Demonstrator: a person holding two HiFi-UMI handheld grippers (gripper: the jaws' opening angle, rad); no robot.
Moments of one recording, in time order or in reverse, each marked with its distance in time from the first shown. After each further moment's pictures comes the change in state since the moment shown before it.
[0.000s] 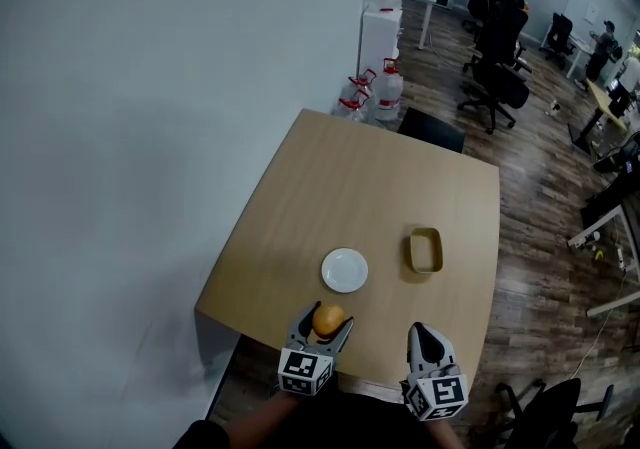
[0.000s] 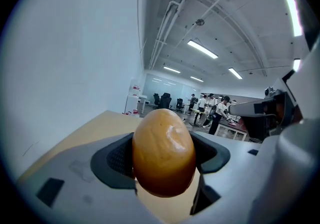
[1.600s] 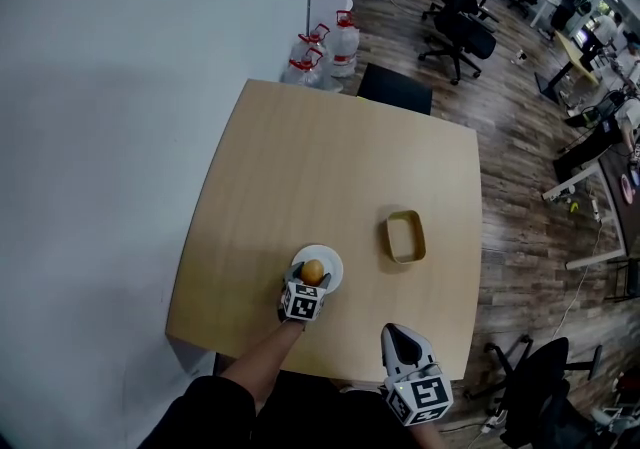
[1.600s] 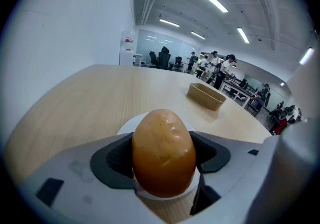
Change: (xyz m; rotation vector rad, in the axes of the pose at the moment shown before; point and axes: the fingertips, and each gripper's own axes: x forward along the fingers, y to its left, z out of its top) left arm 0.217 0.110 -0.198 0.062 0.510 -0.052; right arm 0.067 0.004 -0.024 0.063 0.204 -0.056
